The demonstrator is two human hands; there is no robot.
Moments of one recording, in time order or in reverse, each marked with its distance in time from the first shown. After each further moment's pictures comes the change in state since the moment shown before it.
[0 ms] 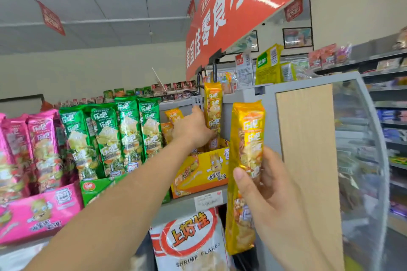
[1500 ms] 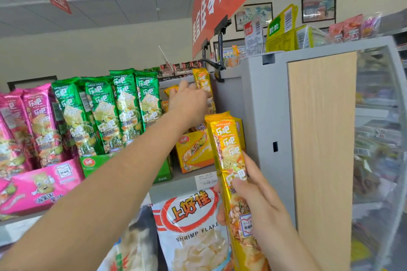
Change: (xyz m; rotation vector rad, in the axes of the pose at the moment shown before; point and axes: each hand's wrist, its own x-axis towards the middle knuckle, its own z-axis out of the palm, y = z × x) left_hand 0.005 -0.011 -0.005 0.515 0.046 0.226; right_hand -0.028 0.017 0.012 0.410 -0.150 0.585
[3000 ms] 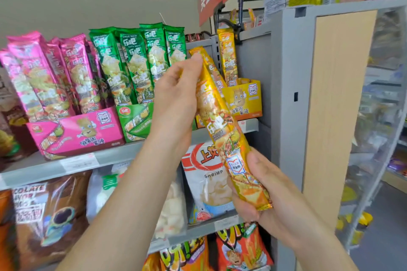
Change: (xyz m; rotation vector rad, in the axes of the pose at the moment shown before) left_hand -0.178 -0.001 -0.051 -1.899 0.315 -0.398; right_hand -0.064 0.019 0.029 0.271 -0.342 0.191
